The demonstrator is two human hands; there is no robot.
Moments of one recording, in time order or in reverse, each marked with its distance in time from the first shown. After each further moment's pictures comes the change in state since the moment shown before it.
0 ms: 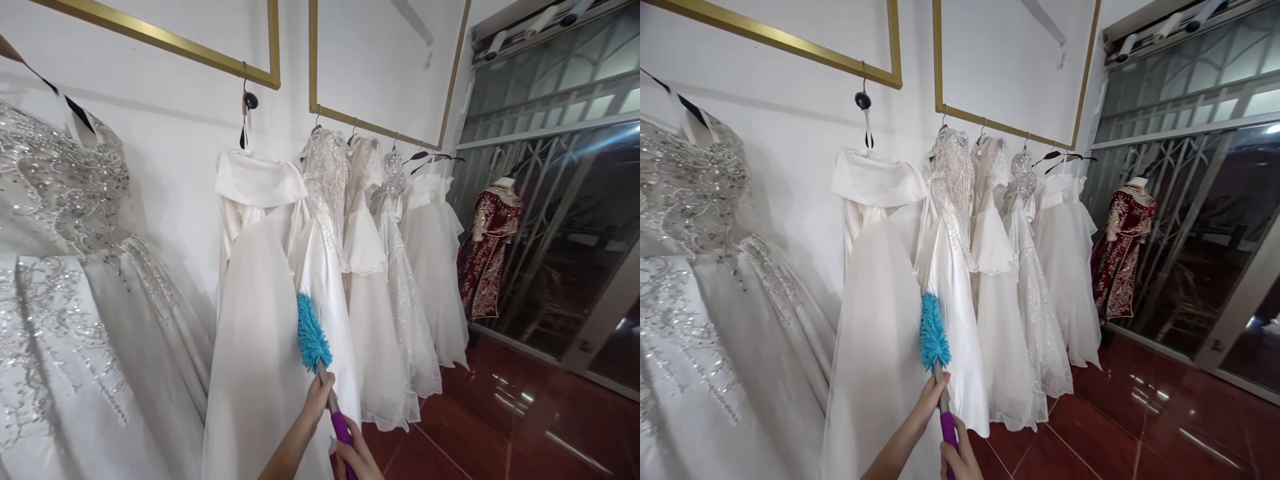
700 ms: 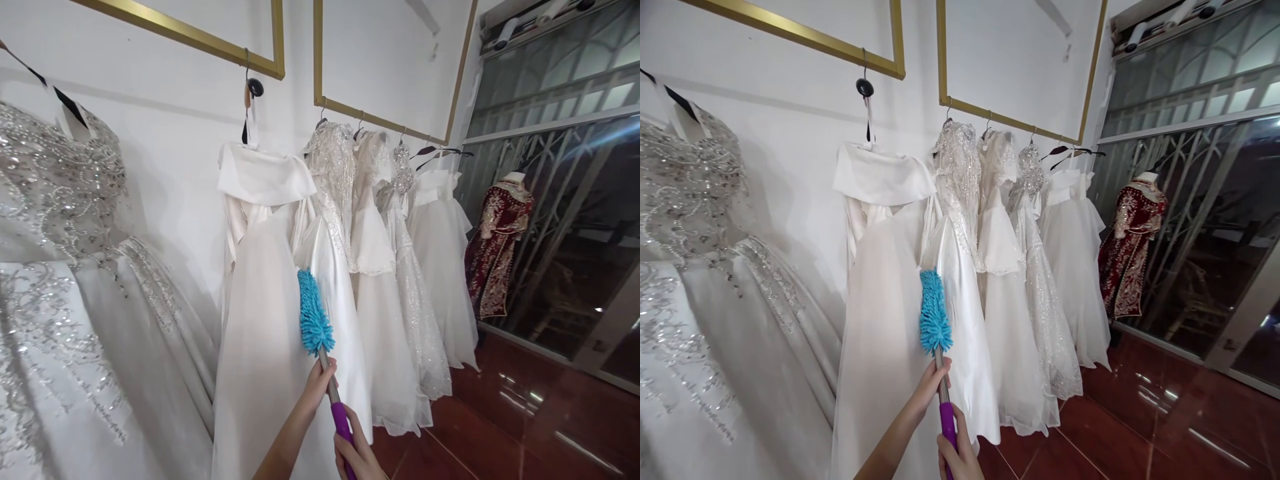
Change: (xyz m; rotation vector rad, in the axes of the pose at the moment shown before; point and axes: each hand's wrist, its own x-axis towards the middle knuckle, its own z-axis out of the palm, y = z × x) left_hand 0.019 0.039 -0.029 0.000 -0.090 0.085; right_hand 0.026 -0.014 0.029 -0.085 -0.018 -0.053
